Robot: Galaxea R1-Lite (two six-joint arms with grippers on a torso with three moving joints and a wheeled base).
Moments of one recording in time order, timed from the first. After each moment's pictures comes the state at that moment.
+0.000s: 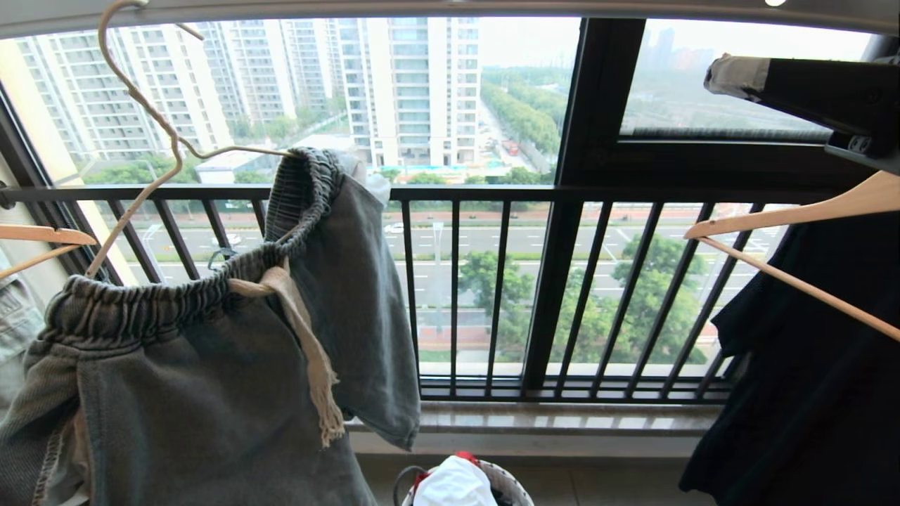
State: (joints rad) left arm -0.49 0.58 -0.33 0.20 0.27 -0.08; right arm 0.40 1.25 -1.12 -0.35 0.60 0.18
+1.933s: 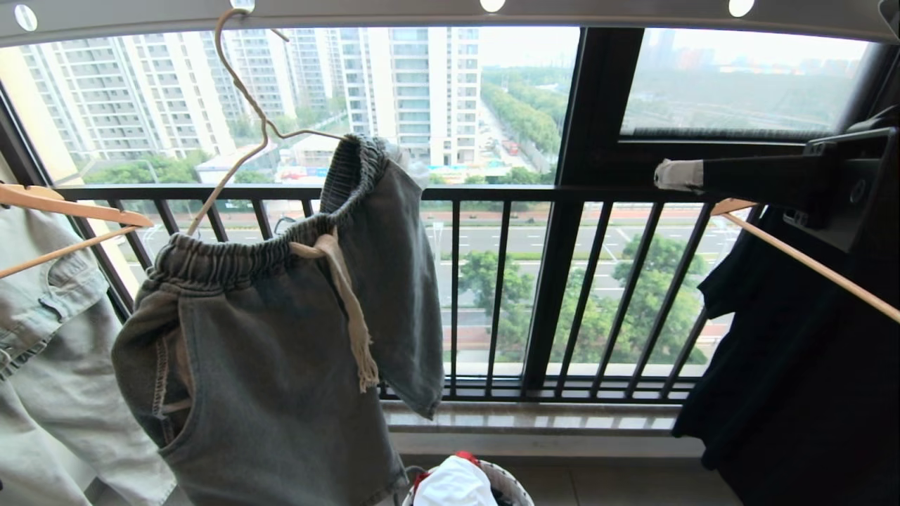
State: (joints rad) left arm -0.50 0.42 -0.54 0.30 0.17 -0.21; right arm 0.40 1.27 -1.13 -0.11 0.59 0.19
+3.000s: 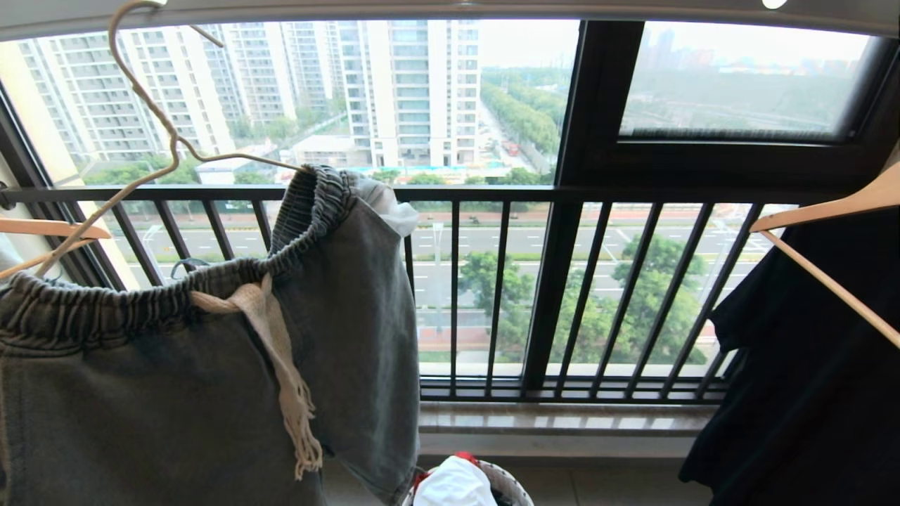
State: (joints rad) left arm -0.15 0.36 -0.59 0.30 0.17 -0.24; right arm 0.36 0.61 -0.87 0.63 0.17 0.29
